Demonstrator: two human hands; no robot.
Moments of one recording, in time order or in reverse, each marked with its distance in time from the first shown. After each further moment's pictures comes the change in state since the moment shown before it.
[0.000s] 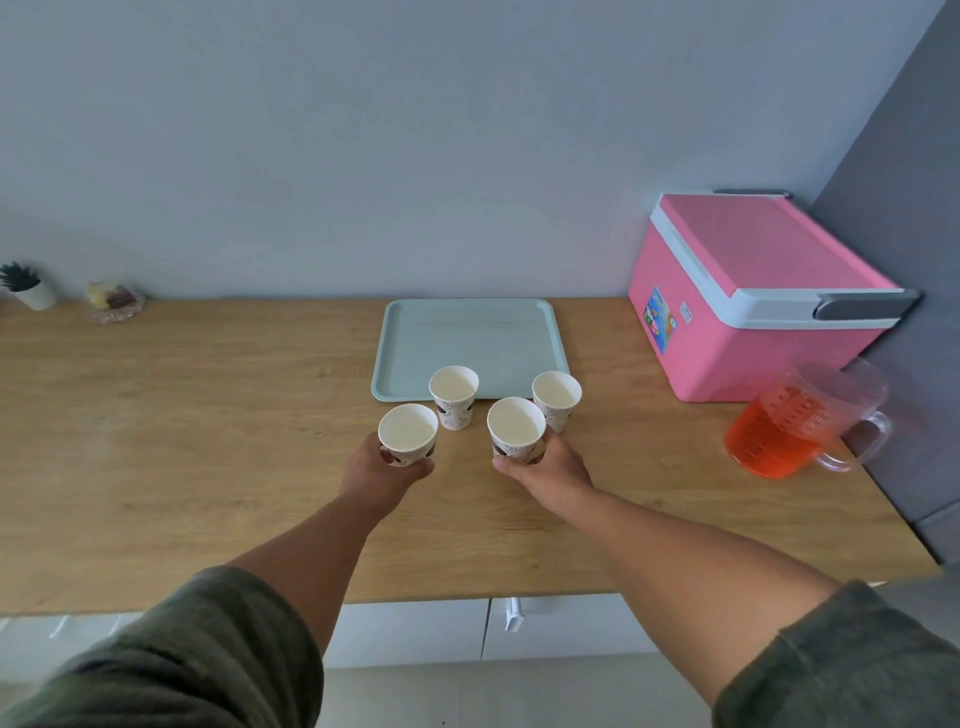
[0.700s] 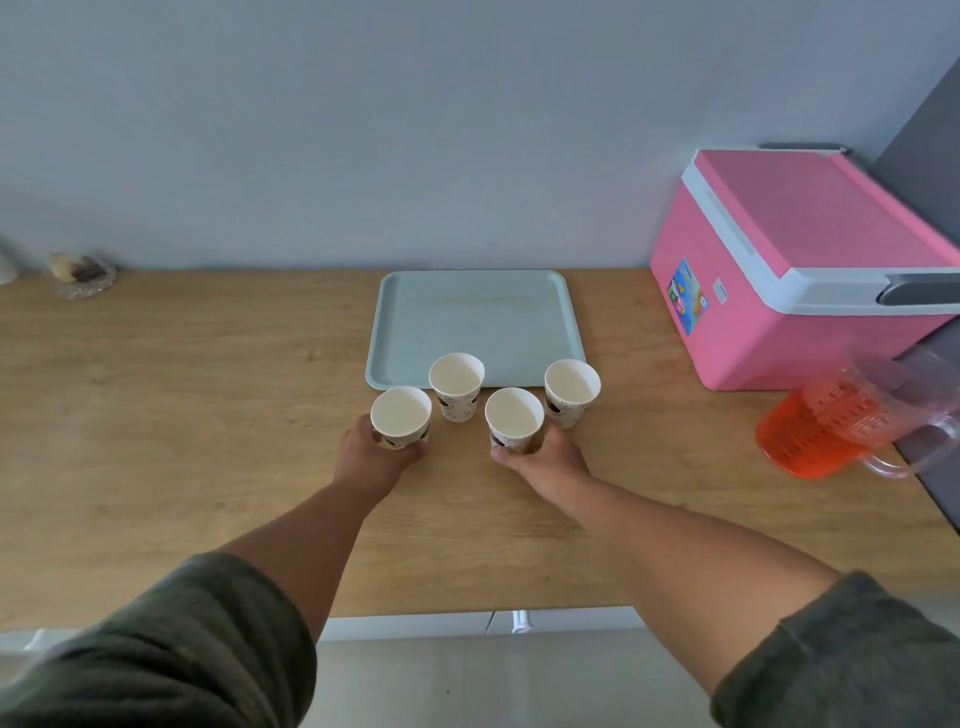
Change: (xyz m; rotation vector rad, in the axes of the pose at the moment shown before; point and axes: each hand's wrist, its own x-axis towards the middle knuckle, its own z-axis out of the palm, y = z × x) left_hand 0.049 -0.011 0.007 0.027 0.051 -0.076; right_hand 0.050 0.011 0.023 0.039 -0.053 0.102
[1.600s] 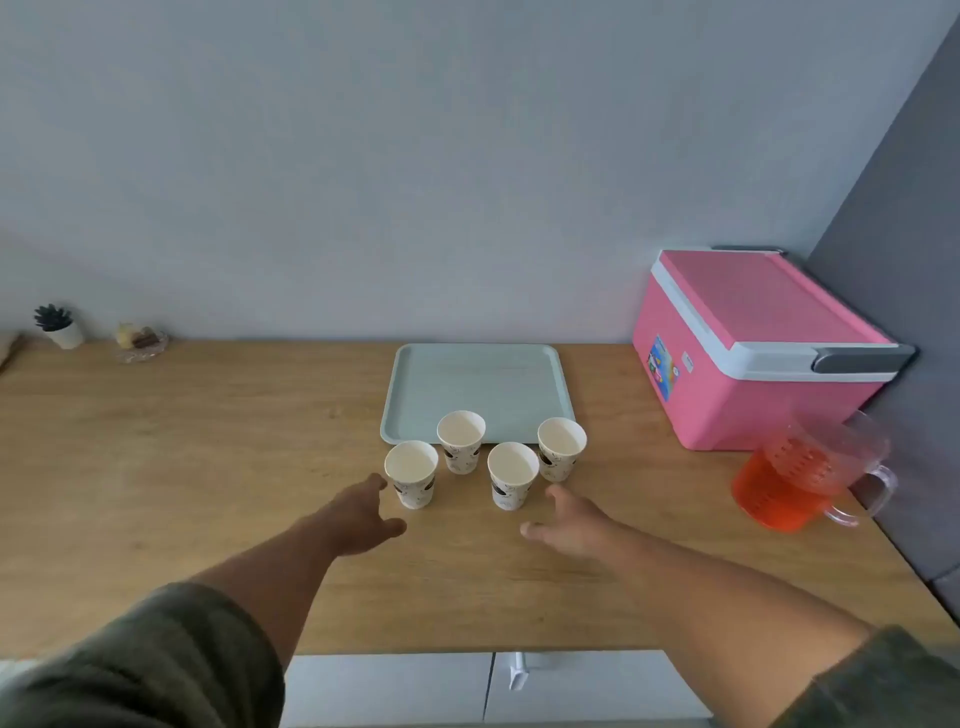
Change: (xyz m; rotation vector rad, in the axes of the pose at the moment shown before) left_hand -0.040 0.021 -0.060 0.642 -0.321 0.162; right_hand -0.051 -0.014 -0.050 -0.453 -0.215 -0.007
